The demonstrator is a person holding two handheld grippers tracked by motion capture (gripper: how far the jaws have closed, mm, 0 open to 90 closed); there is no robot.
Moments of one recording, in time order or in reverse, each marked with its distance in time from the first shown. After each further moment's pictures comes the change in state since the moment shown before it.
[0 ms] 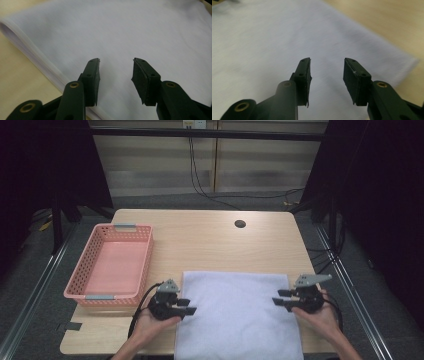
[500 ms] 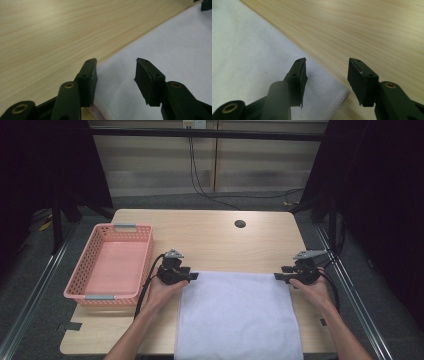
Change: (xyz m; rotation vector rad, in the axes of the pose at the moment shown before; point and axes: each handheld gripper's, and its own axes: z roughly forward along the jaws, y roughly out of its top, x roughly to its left) left arm 0.070 0.044 0.036 -0.081 0.145 -0.118; right arm -0.078 0.021 0.038 0.004 -0.081 0.117
